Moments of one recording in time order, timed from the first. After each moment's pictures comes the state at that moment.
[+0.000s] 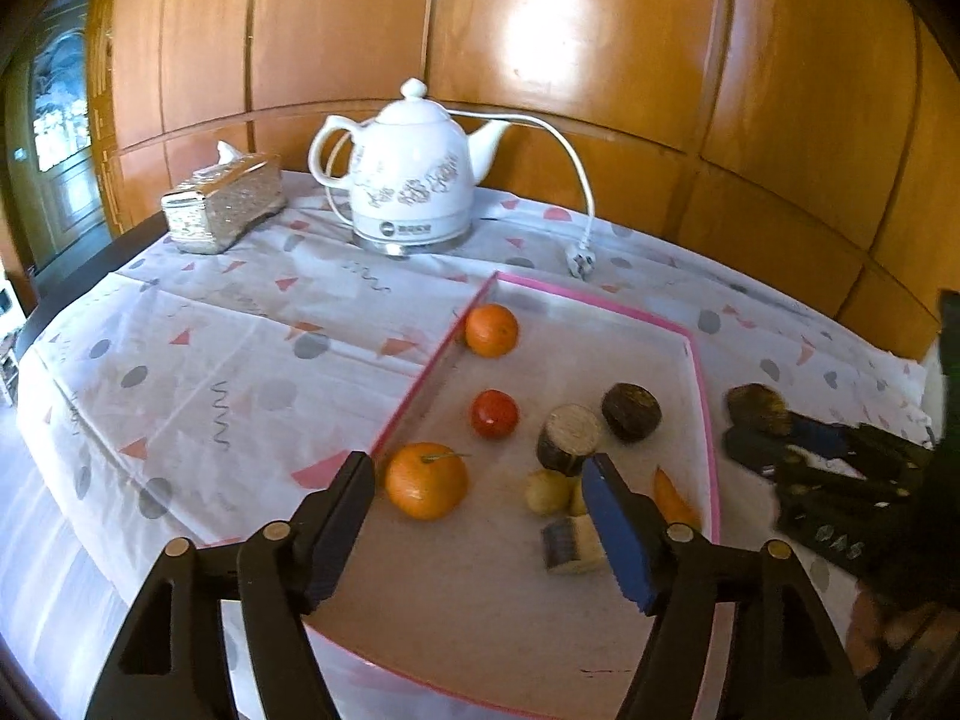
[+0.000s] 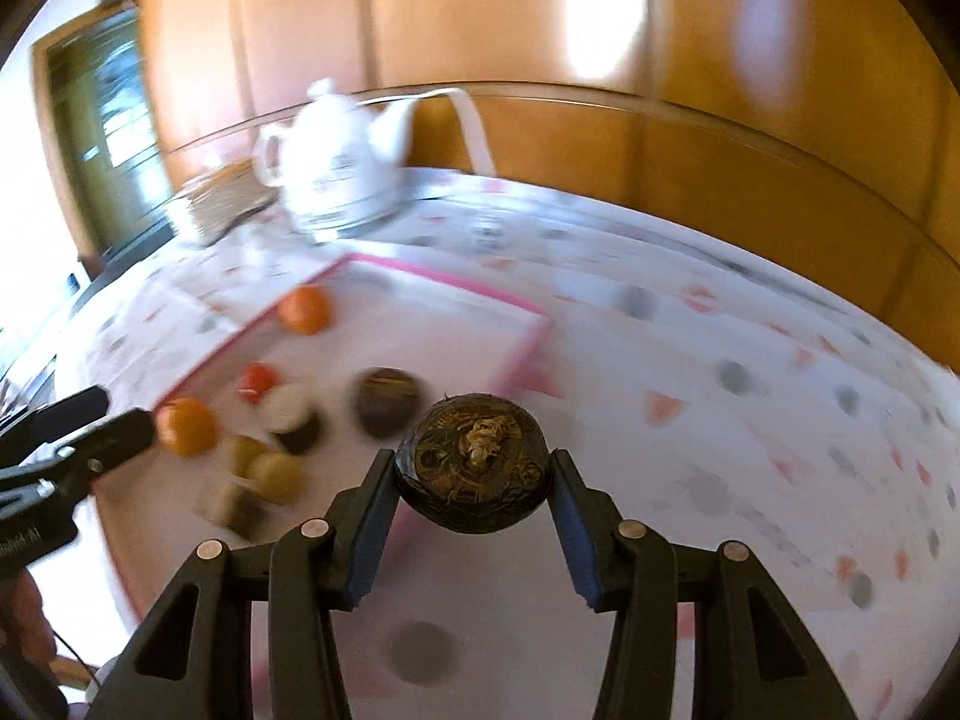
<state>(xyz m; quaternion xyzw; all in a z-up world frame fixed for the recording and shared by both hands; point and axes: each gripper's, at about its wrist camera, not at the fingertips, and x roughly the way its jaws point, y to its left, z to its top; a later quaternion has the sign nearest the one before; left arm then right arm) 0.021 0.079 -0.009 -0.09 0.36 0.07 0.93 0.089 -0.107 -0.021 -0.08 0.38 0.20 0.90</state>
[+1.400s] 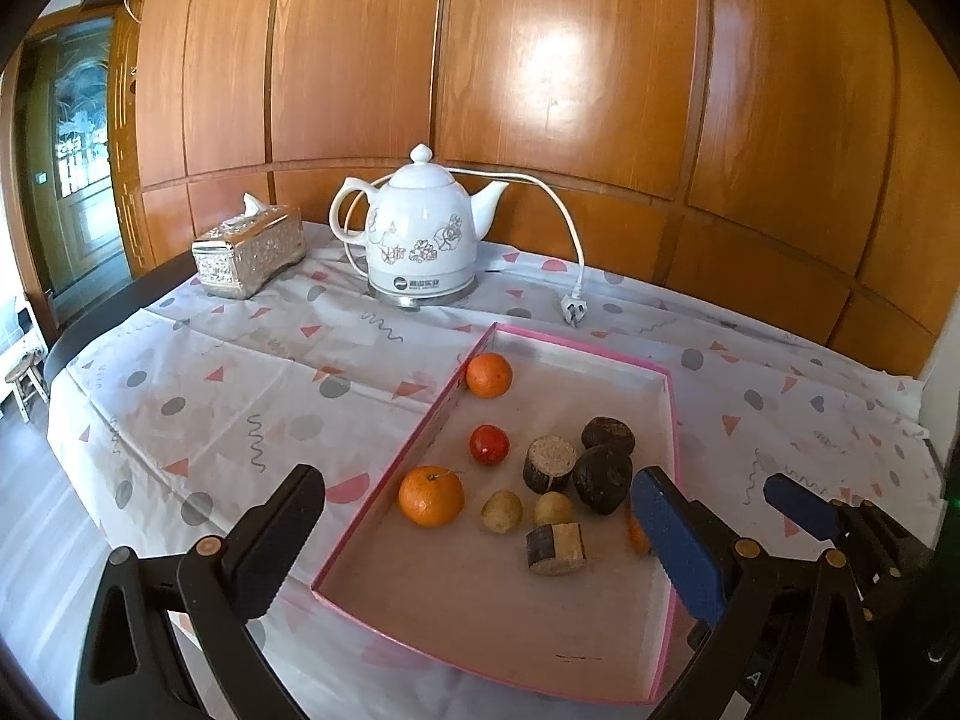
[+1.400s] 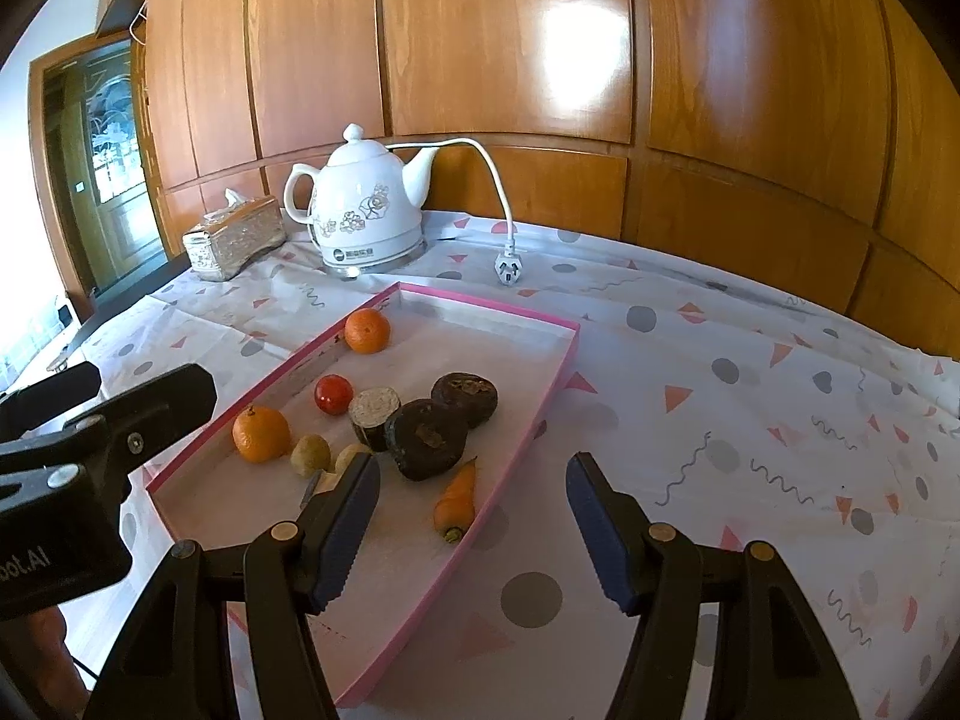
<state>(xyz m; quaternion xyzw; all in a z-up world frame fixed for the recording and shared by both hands) -0.013 0.062 0.023 -0.08 0.31 0.09 0.94 0.024 -0.084 -0.011 -0.06 0.32 0.15 0.93</state>
